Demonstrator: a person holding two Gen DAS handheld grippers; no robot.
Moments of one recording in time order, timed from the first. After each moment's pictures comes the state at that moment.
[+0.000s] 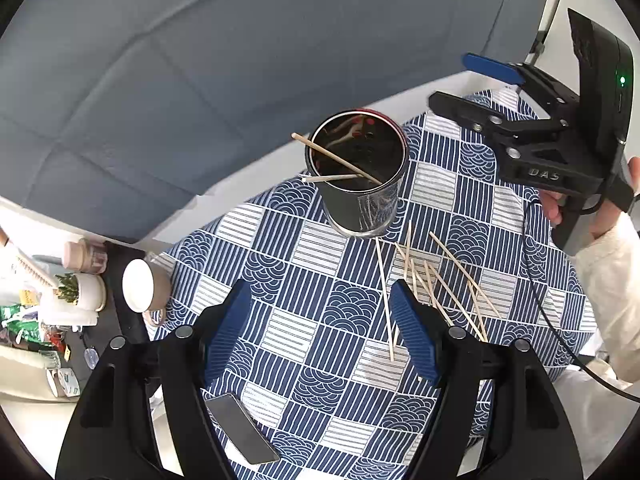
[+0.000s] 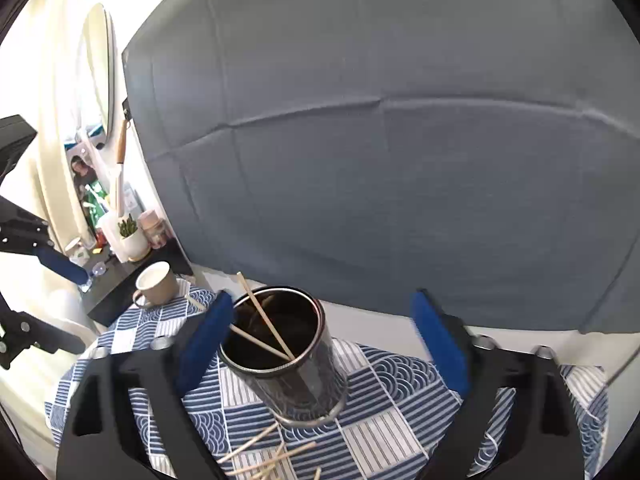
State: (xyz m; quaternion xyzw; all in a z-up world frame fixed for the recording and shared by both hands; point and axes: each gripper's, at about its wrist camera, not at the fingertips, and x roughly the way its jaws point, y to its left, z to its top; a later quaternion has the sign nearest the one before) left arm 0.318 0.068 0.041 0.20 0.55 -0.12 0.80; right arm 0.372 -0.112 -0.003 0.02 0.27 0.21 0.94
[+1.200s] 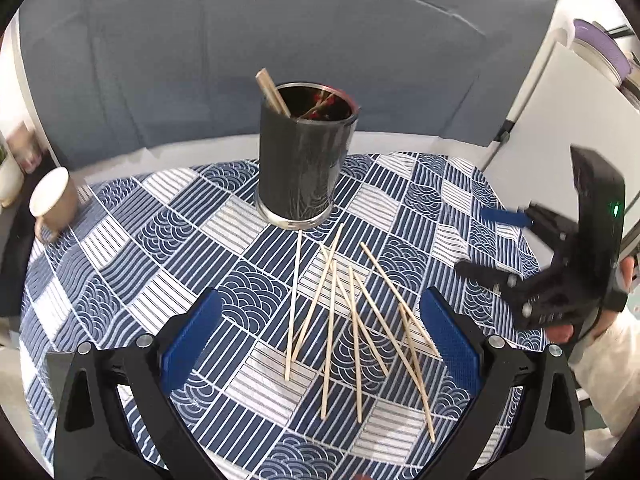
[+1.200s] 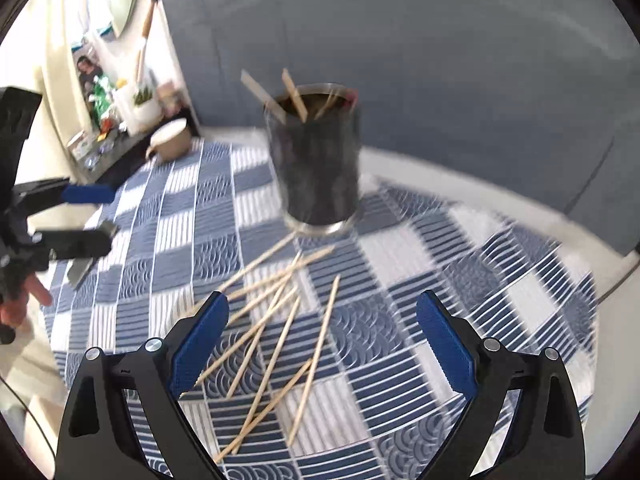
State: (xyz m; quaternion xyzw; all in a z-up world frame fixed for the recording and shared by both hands) left arm 0.223 0.098 -0.063 -0.01 0.44 -0.17 0.88; right arm 0.255 -0.108 -0.095 -0.07 0.43 0.21 0.88
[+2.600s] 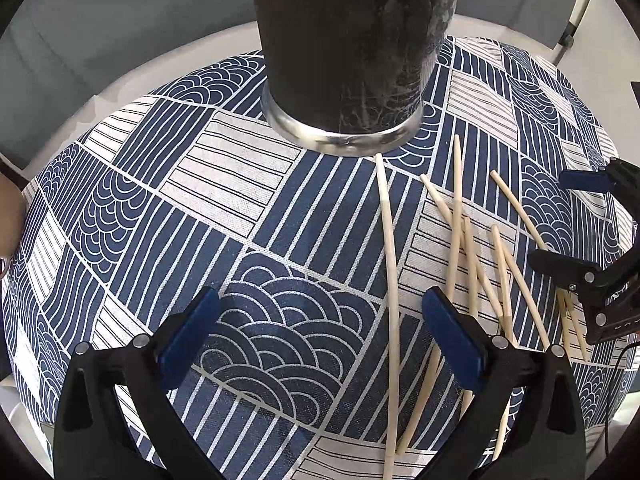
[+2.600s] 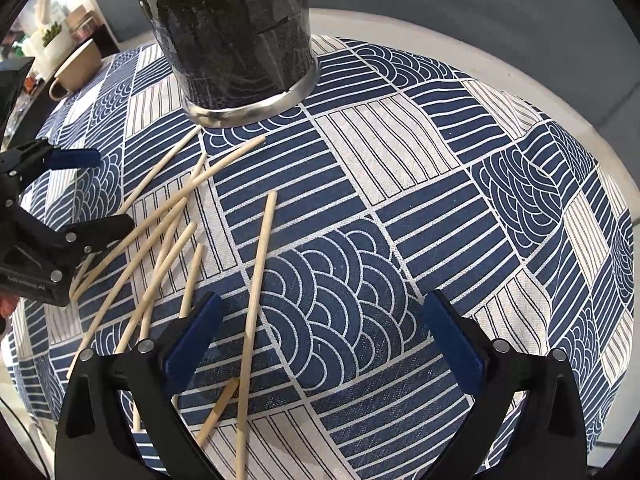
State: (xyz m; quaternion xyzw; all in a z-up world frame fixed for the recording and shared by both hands) left arm 0.332 0.078 -0.206 0.10 0.55 -0.14 0.82; right arm 0.329 -0.099 -0.222 -0.09 0.57 0.12 0.81
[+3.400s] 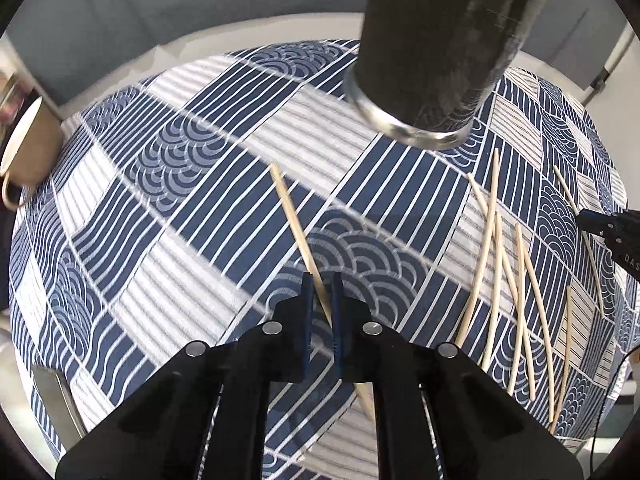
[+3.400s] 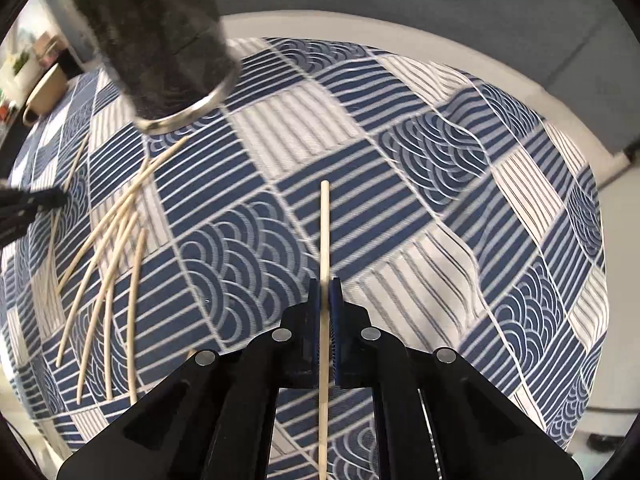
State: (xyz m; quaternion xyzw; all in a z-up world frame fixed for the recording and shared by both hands) left arm 0.316 0.133 -0.195 0.04 0.57 -0.08 0.82; right arm 0.314 -0.169 -0.206 -0.06 0.58 0.06 0.81
